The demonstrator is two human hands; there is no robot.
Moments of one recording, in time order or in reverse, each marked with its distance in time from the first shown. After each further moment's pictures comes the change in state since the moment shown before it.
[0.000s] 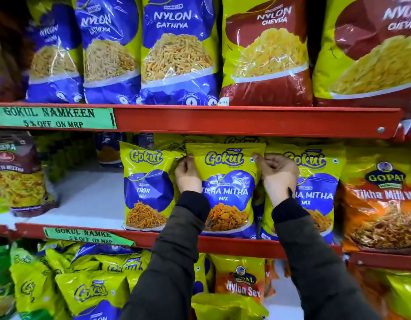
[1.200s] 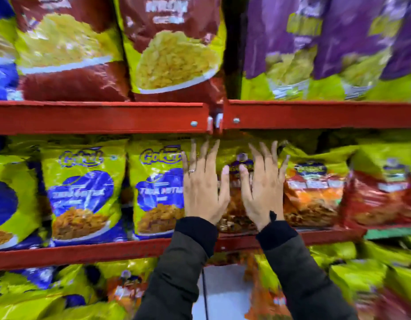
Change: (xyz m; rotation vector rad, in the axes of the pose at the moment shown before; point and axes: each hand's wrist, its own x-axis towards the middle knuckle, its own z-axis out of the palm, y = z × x) left_hand -0.253 -0.043 0.213 0.826 -0.376 0.943; right_hand 0.060 0.050 -0.279 -0.785 0.117 -0.639
